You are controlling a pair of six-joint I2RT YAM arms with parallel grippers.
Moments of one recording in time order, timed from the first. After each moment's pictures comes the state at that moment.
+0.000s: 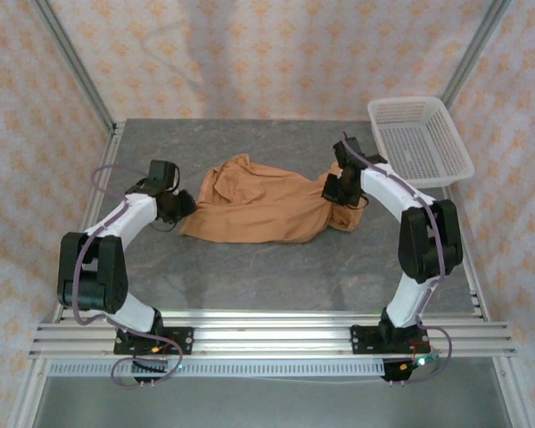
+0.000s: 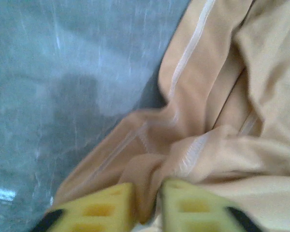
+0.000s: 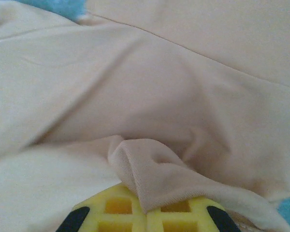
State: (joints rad) left arm -0.04 1.53 0.99 -0.53 0.11 -0.56; right arm 0.27 1.80 1.37 -0.79 -0.13 0.58
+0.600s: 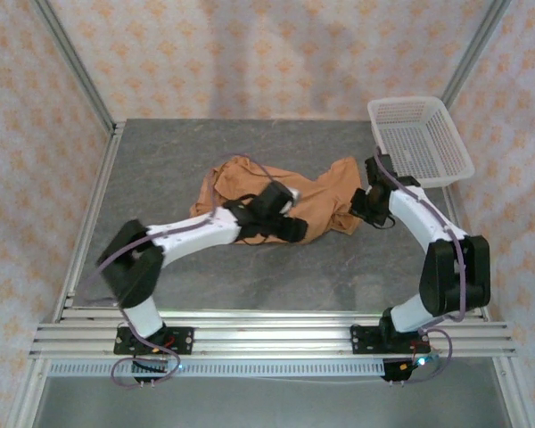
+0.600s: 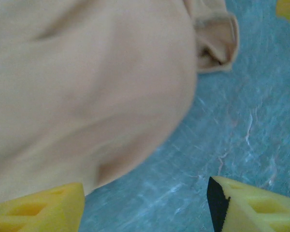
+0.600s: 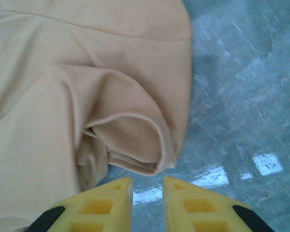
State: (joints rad) left arm -0.82 1.78 1.25 -0.39 0.07 -0.45; right arm 0.12 1.49 1.05 -0.78 -0.12 0.59
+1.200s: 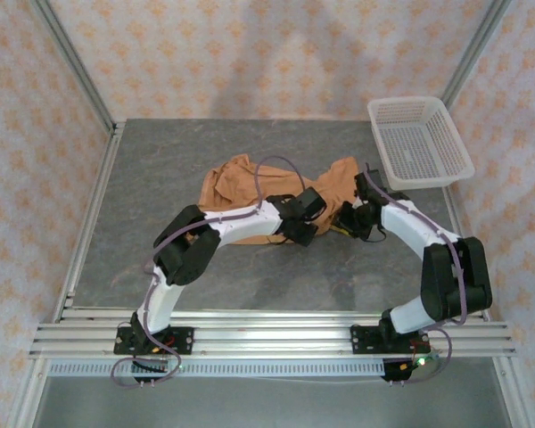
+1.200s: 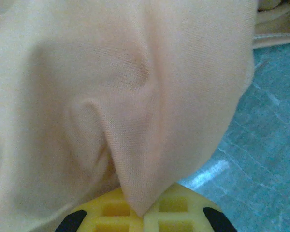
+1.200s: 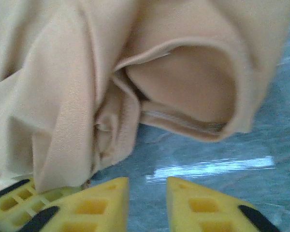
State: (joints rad) left arm -0.86 2.09 1.57 -0.63 -0.06 -0.36; right arm 0.21 1.48 0.91 -0.61 -0.30 0.69
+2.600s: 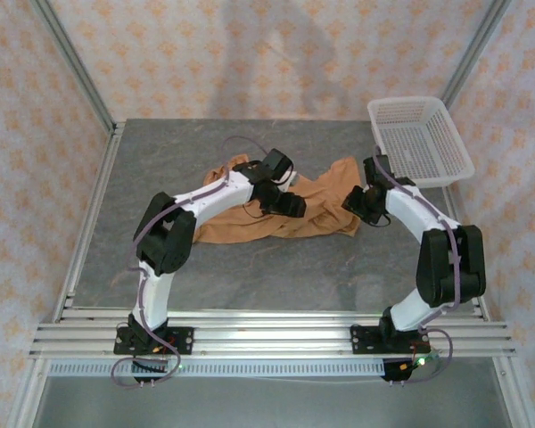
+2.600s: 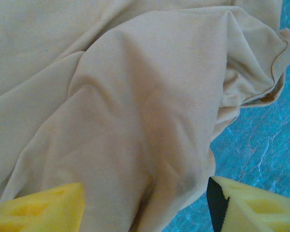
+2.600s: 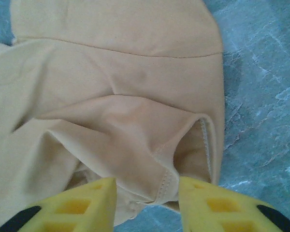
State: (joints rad) left arm -0.62 2.03 1.61 -0.71 0.31 -0.43; right arm 0.12 1.56 1.05 -0.65 -0.16 0.66
